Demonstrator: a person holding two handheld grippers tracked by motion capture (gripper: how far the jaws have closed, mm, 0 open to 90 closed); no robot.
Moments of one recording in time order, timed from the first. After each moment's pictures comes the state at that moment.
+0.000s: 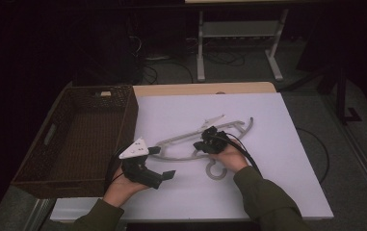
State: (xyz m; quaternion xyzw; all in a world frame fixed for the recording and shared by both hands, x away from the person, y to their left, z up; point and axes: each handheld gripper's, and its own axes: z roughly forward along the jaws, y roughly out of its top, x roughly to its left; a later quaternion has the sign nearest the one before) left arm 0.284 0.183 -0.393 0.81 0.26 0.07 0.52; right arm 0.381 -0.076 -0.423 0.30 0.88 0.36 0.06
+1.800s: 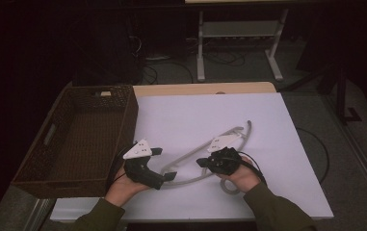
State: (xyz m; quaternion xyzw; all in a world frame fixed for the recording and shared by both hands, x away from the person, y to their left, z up) left arm 0.287 0.179 -0.400 0.82 0.26 0.07 0.50; right arm 0.305 -0.106 -0.404 0.24 0.87 0.42 0.07
